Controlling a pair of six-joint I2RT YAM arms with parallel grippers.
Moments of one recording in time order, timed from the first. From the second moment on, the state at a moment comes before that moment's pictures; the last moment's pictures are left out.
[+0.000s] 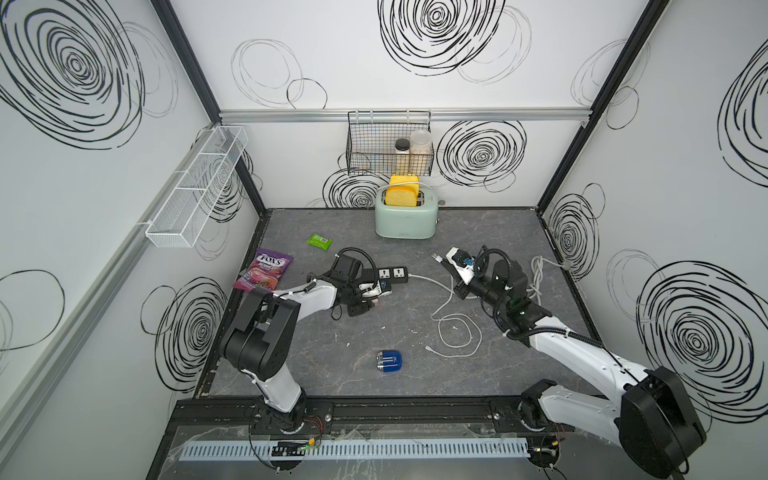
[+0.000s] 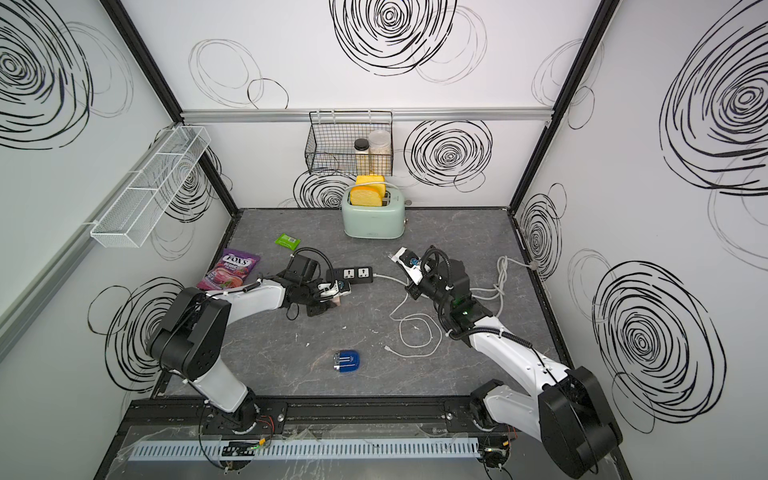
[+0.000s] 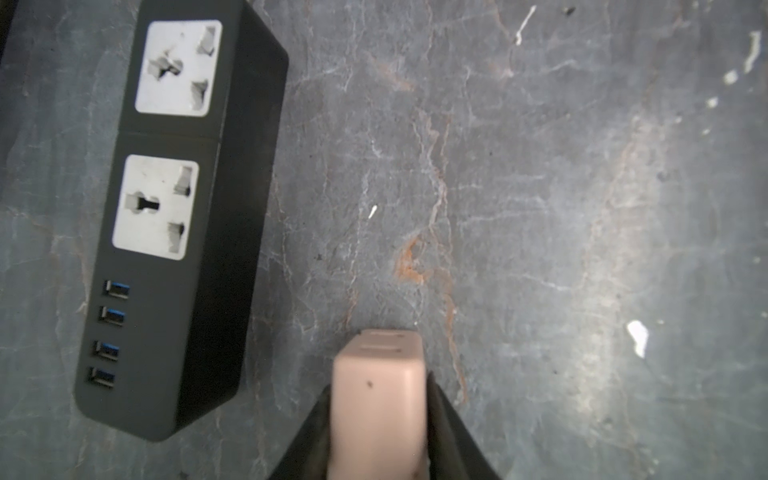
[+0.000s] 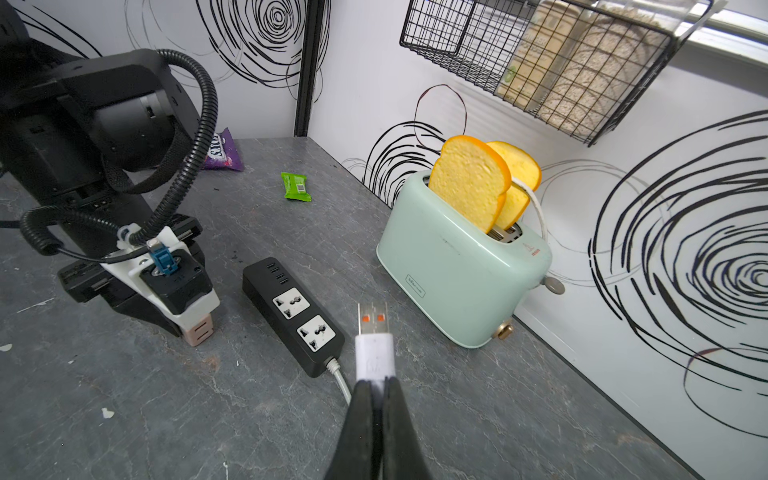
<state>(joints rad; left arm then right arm) -0.36 1.69 0.86 -0.26 0.32 0.91 0.51 1.13 0.61 0.33 -0.24 -0.33</state>
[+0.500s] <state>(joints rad) -0.52 1.55 0.90 -0.17 0.19 0.41 0.51 1.11 0.58 0.34 -0.24 -0.33</state>
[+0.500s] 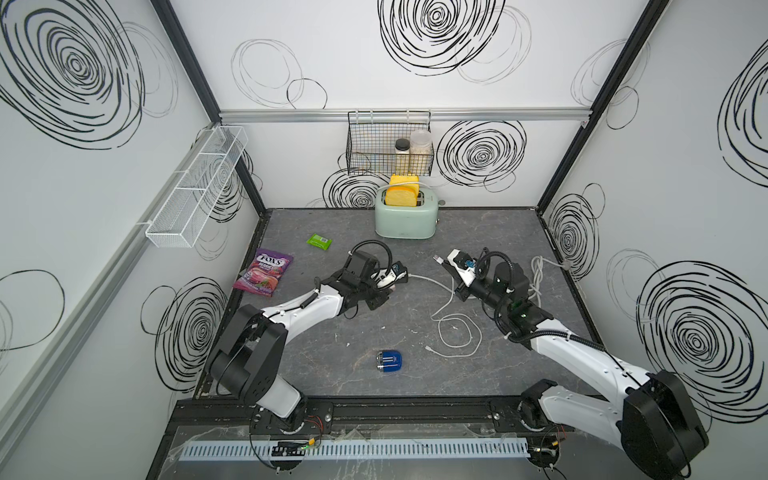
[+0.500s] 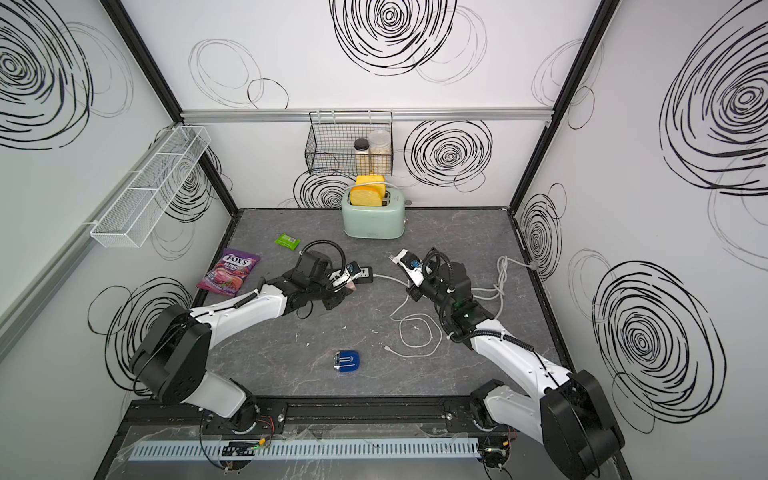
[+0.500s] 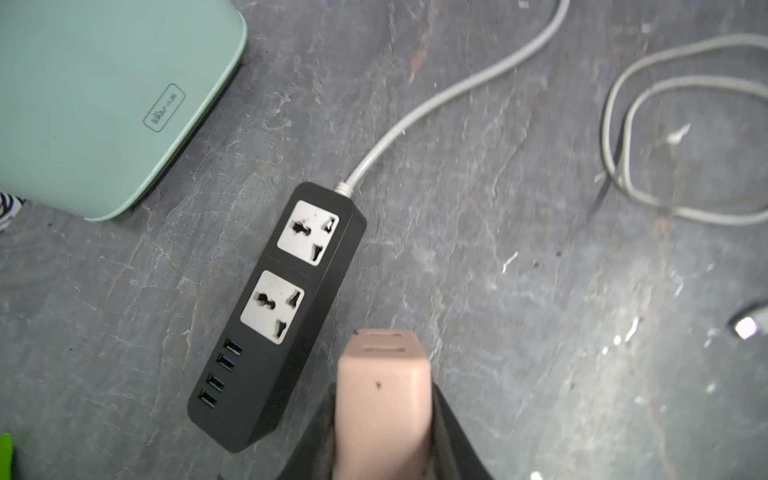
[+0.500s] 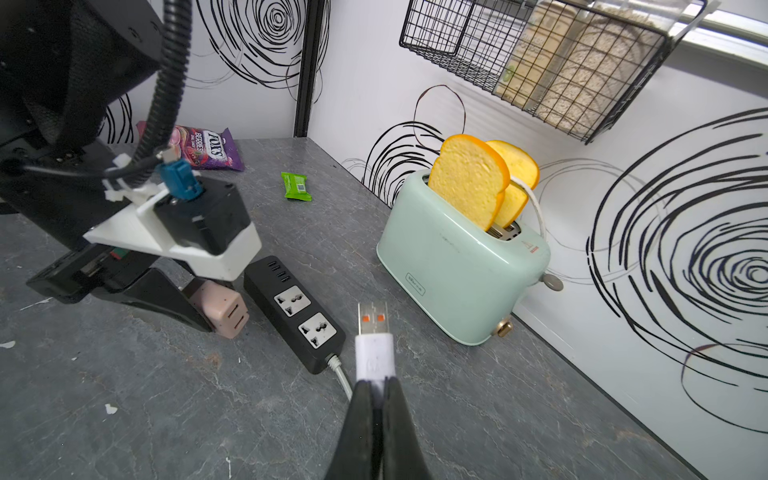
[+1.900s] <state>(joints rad) -0.62 1.63 0.36 0.63 -0.08 -0.13 0.52 1.10 0.57 0.36 -0.24 -0.35</state>
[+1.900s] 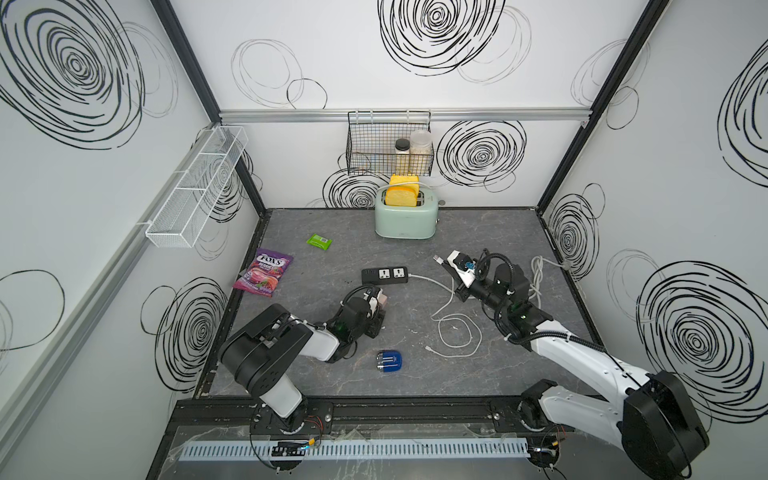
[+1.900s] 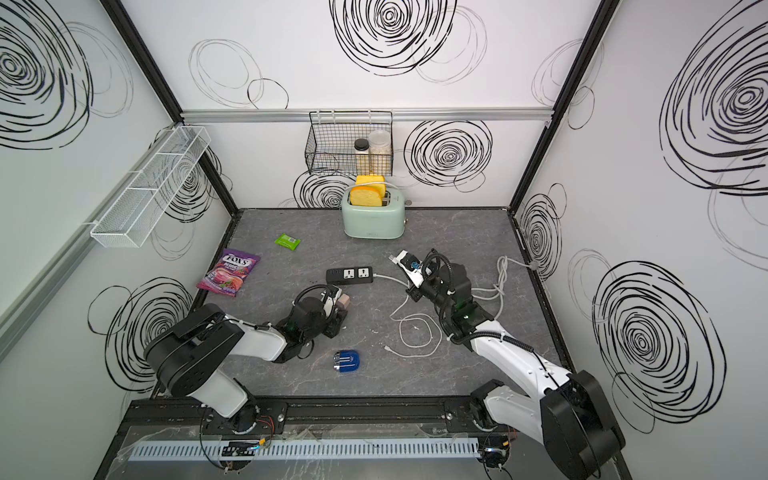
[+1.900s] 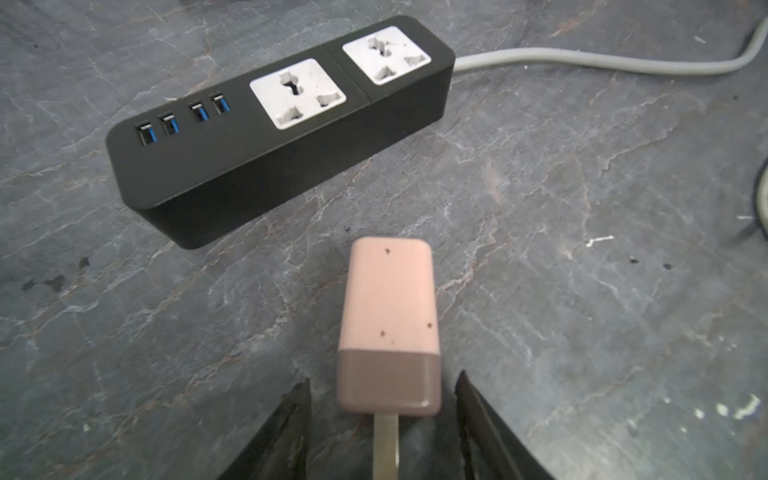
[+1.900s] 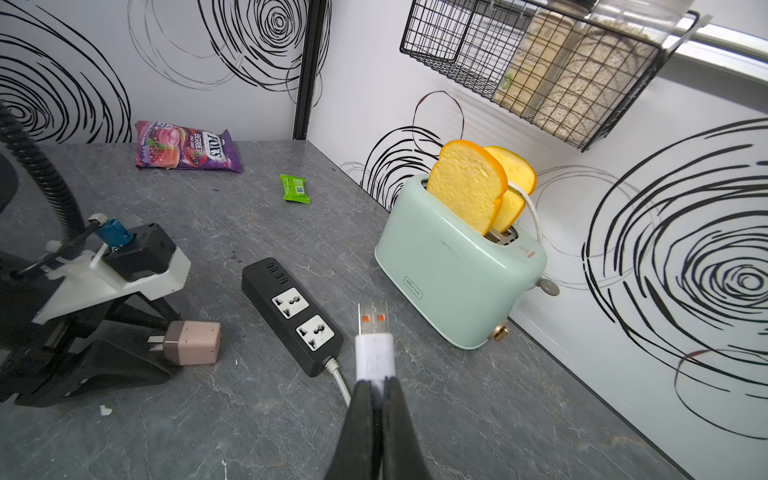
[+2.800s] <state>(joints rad) -0.61 1.73 0.38 0.78 -0.02 -0.12 0.57 1.19 0.57 0.36 -0.23 -0.38</state>
